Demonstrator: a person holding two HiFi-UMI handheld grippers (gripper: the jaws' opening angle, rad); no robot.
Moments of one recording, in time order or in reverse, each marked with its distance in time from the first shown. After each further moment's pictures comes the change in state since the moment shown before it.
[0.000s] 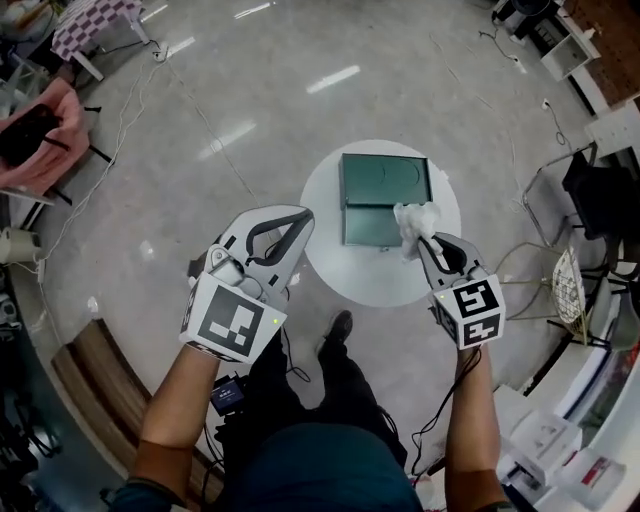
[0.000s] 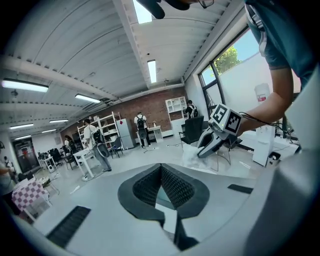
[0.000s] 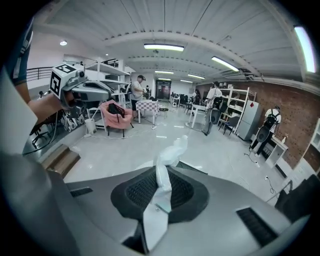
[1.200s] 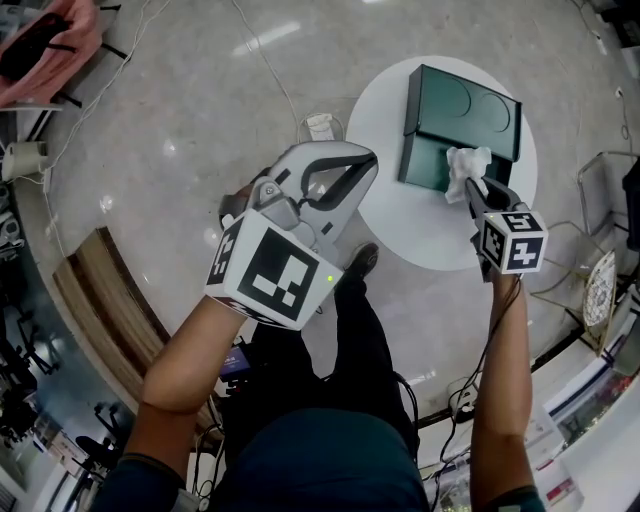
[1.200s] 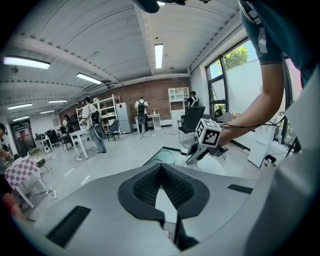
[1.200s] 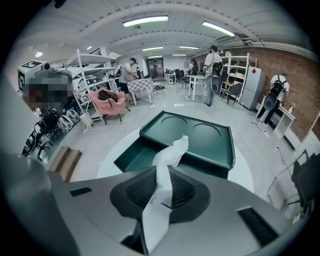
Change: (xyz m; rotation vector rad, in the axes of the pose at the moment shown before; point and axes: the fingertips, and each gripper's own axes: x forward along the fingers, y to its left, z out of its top) left arm 0.074 -0.022 -0.220 -0.117 0.128 -0.045; right arm 0.242 -0.002 -0.185 0.161 0.232 0.079
